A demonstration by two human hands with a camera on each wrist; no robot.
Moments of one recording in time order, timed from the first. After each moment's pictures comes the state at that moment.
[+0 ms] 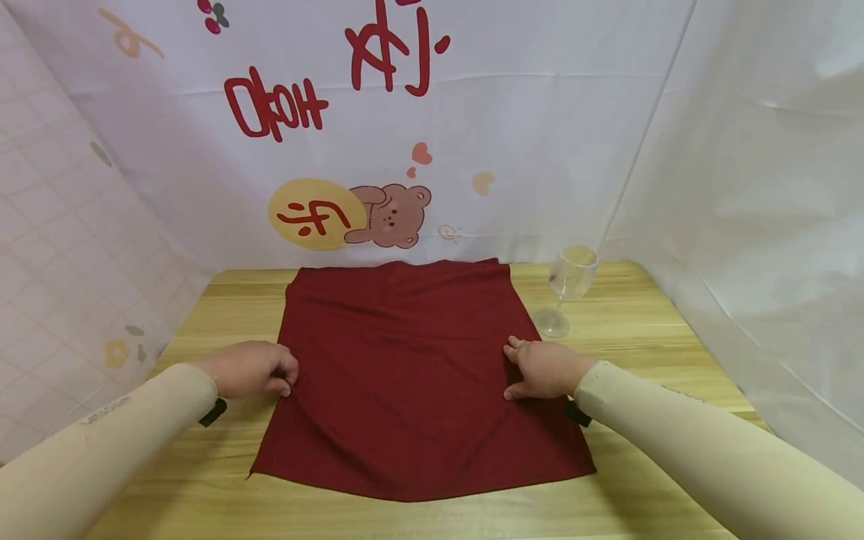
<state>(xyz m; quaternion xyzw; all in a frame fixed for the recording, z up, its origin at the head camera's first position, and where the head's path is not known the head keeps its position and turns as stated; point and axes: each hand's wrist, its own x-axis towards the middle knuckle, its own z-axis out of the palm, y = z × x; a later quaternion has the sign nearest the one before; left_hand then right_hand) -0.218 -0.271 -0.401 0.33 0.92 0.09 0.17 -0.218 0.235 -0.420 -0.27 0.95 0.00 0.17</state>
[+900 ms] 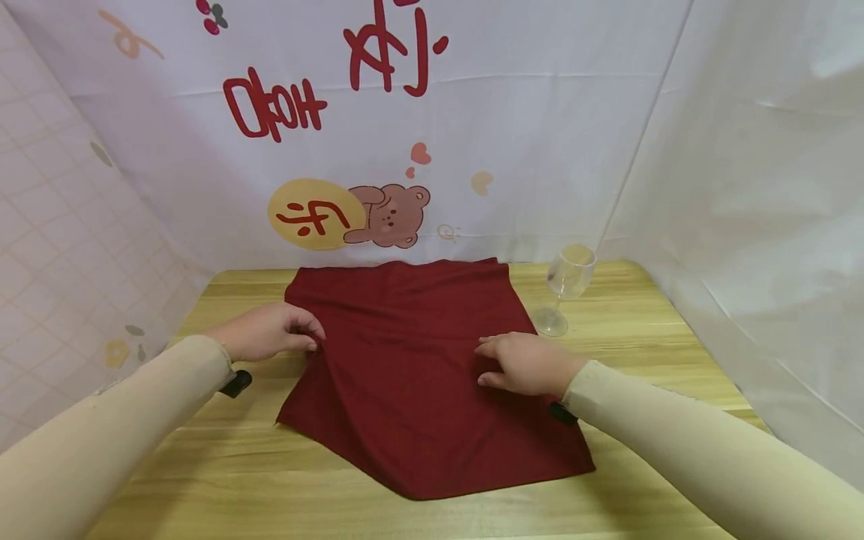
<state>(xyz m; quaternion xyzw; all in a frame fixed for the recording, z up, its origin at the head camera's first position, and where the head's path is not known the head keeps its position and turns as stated) -0.249 -0.240 -0.362 0.27 0.92 0.24 0.18 -0.211 0.209 -0.400 -0.36 0.93 -0.05 0.09</state>
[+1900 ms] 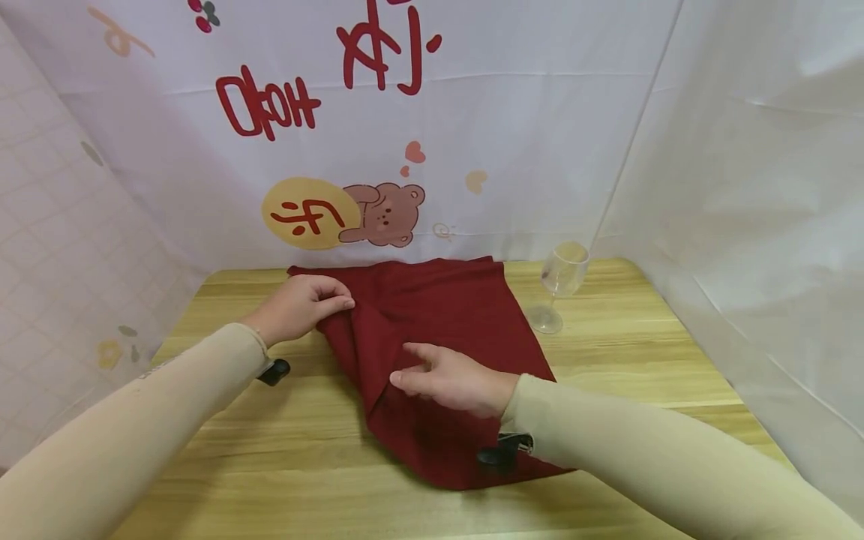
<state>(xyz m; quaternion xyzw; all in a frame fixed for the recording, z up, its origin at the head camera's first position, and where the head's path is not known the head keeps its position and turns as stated) -0.258 -0.182 -0.351 0.23 0.93 0.30 0.00 -0.164 0.106 -0.380 -0.13 0.79 -0.52 0.28</state>
